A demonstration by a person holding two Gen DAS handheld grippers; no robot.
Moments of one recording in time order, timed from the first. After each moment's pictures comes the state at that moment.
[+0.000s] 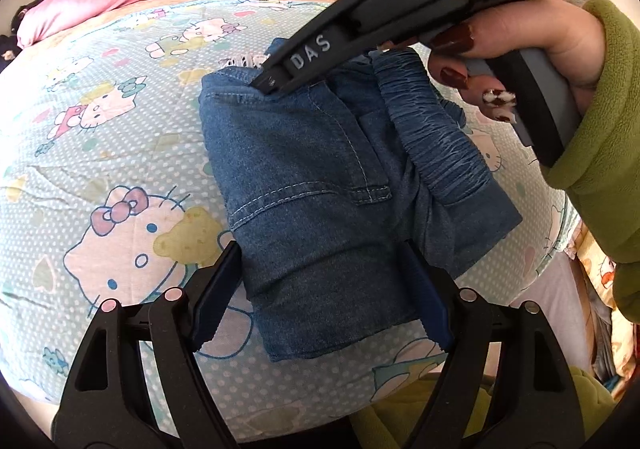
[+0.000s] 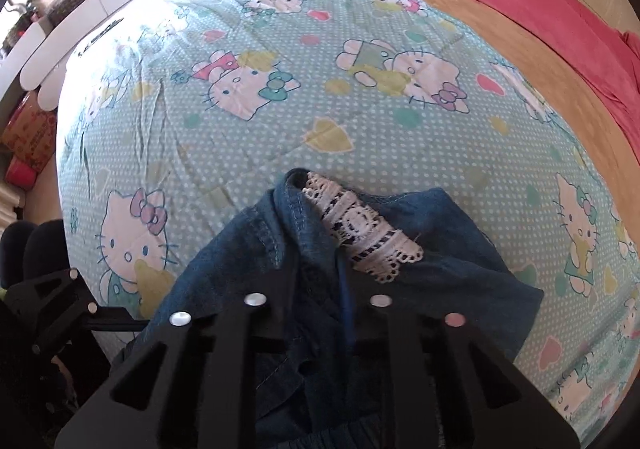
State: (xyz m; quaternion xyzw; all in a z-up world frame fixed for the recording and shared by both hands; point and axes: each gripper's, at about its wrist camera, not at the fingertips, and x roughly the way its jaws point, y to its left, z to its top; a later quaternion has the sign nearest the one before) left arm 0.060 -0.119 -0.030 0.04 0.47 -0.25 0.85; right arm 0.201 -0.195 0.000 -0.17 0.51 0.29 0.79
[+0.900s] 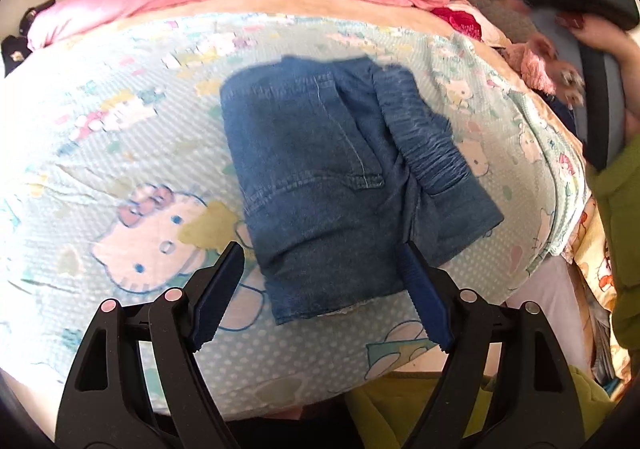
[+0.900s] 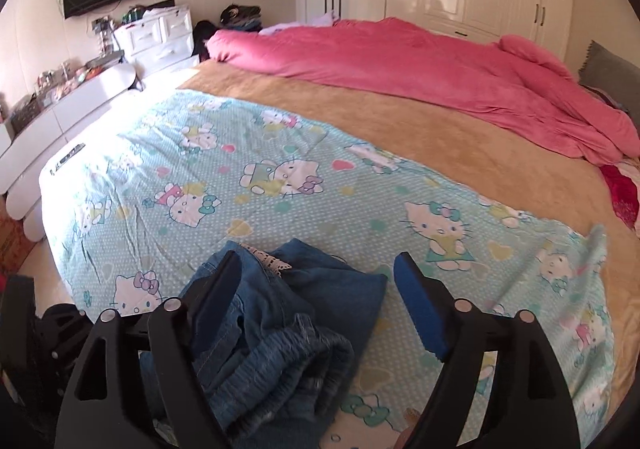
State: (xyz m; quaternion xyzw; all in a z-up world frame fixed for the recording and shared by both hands) left arm 0.046 -0.112 -0.004 0.04 0.45 -0.24 0.86; right arm 0.141 -0.298 0.099 -0.06 0.36 0.18 0.91
